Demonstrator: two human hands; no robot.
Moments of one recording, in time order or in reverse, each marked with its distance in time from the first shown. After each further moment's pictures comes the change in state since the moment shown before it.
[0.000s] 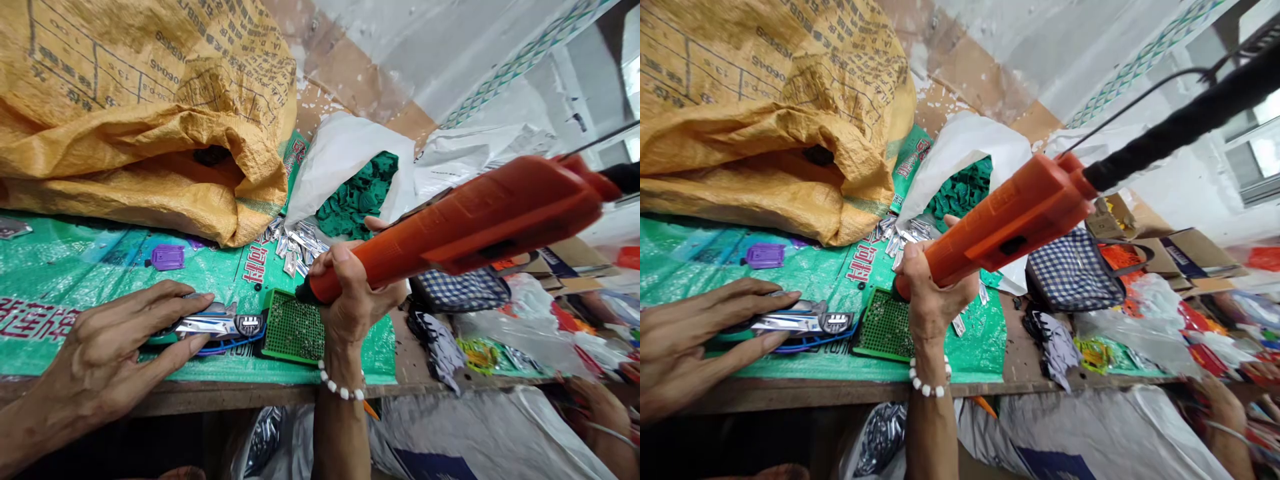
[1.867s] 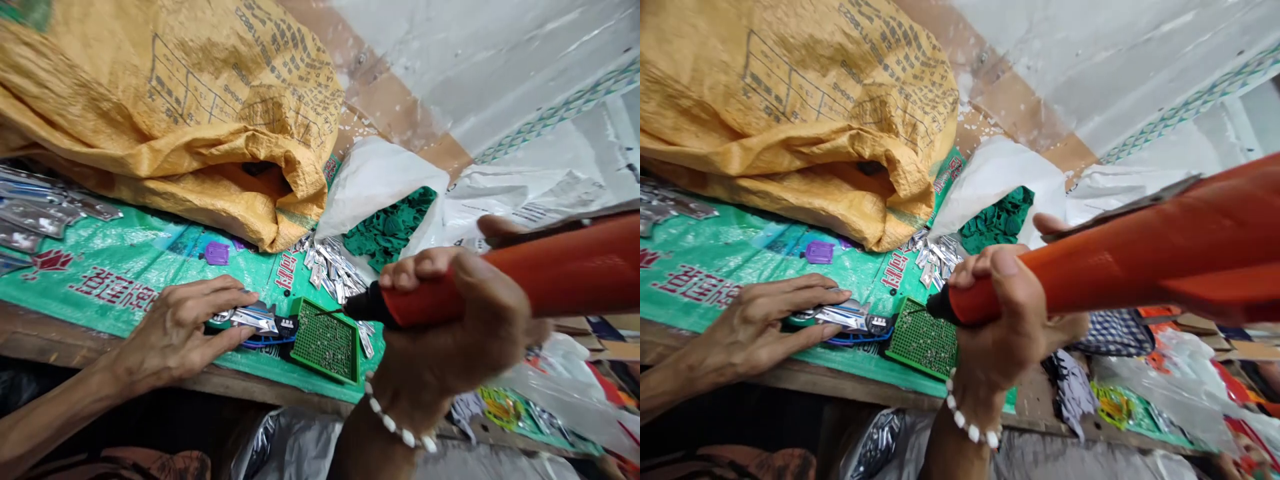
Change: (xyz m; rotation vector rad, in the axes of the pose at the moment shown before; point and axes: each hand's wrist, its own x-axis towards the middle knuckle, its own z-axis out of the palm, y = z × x) left_hand 0.006 0.004 0.000 -0.117 0.028 -0.066; right_hand 0.015 -0.061 0.033 0.008 -0.008 -0.018
